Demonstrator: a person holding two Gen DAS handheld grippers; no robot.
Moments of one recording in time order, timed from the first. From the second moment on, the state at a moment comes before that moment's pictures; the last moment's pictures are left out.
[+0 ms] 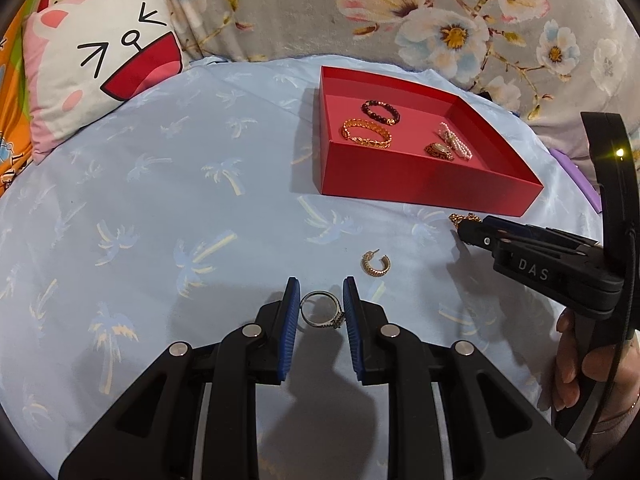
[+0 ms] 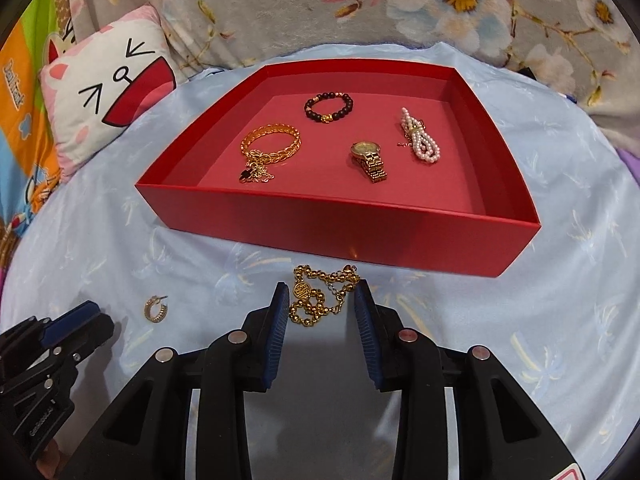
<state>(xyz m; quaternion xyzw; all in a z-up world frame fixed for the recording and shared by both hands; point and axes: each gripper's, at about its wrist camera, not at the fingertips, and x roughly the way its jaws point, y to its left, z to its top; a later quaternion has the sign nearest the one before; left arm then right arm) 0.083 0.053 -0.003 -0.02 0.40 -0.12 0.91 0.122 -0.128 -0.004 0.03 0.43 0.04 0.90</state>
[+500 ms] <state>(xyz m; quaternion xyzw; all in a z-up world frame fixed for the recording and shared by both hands) 0.077 0.050 0.008 -0.02 0.40 -0.12 0.91 0.076 -0.154 0.036 0.07 0.39 0.03 0.92</state>
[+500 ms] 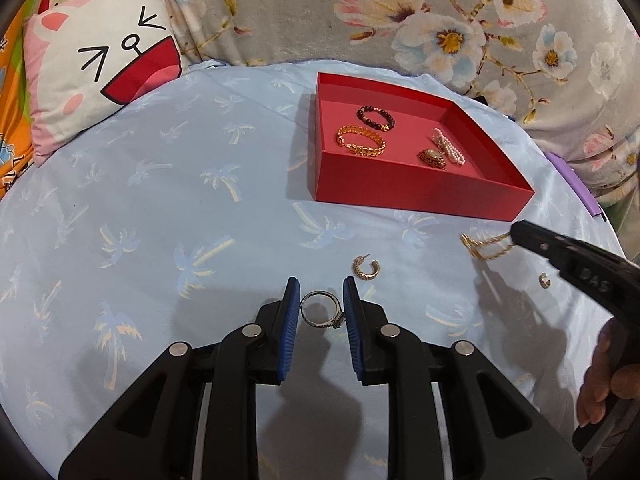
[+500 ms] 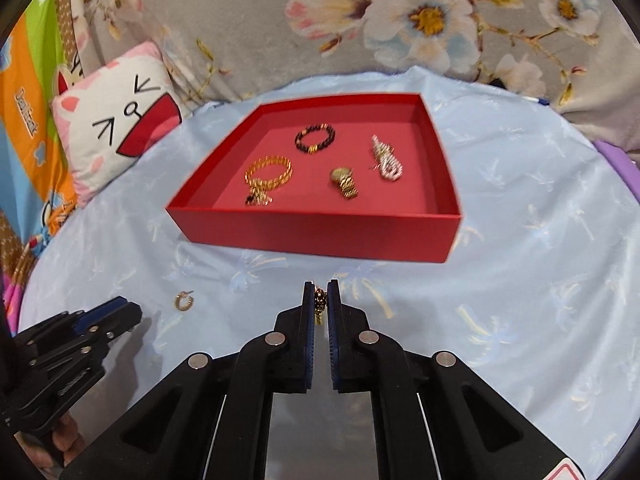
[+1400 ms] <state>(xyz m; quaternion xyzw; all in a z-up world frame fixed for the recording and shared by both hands) 0.187 -0.016 0.122 -0.02 0.33 -0.18 0.93 0.131 -0.204 0.135 0.10 0.30 0.03 0.95</state>
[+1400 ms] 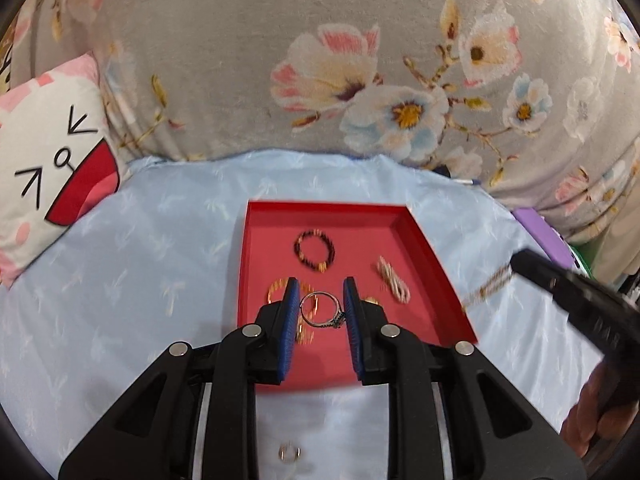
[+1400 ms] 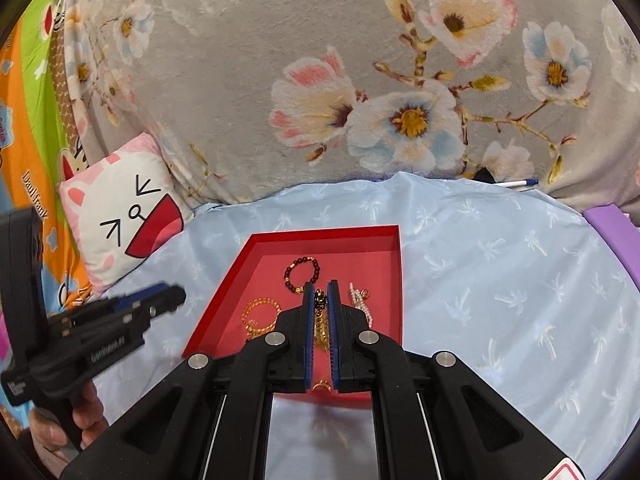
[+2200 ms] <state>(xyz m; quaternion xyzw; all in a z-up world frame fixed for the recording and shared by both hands) 0.306 -0.046 0.053 -0.02 0.40 -0.15 0.90 0.192 -0.206 0.047 0.09 0.37 0.04 0.92</state>
